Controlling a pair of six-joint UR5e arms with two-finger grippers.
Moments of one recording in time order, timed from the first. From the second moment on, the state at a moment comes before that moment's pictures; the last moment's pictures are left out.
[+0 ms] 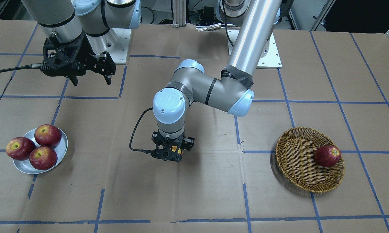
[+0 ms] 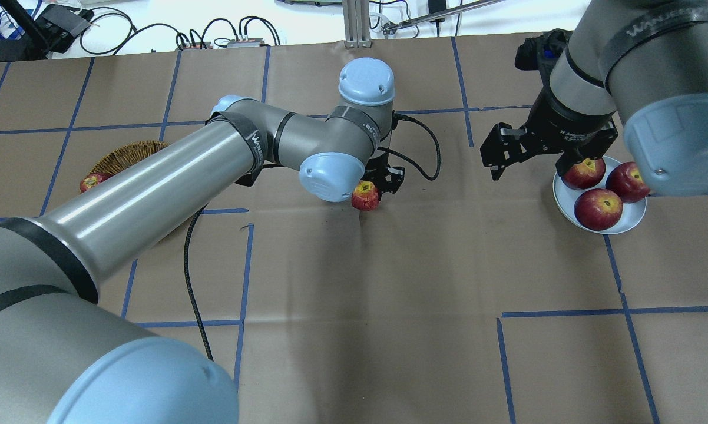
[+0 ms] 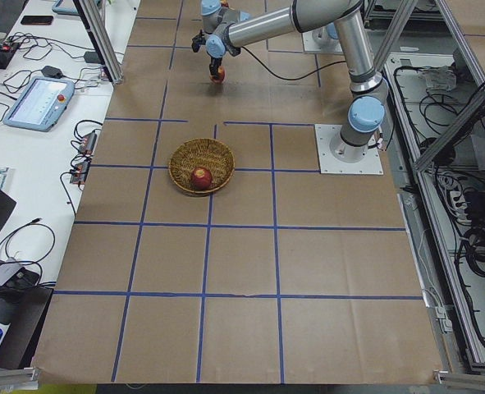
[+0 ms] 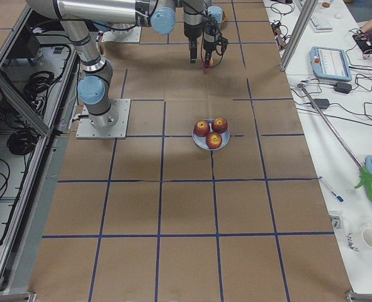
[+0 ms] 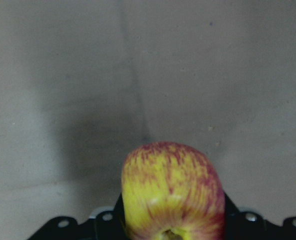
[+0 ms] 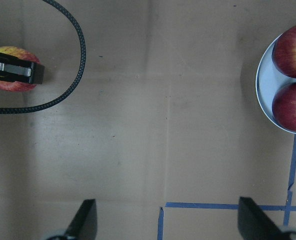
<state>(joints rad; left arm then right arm) -1.98 -2.18 -1.52 -1.06 1.58 -0.23 1.57 -1.65 1.77 -1.70 -1.55 -0.04</state>
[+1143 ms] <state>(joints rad) -1.66 -1.71 -1.49 -1.60 1.59 0.15 1.57 -1.65 1.76 -1.70 -1.54 -0.03</state>
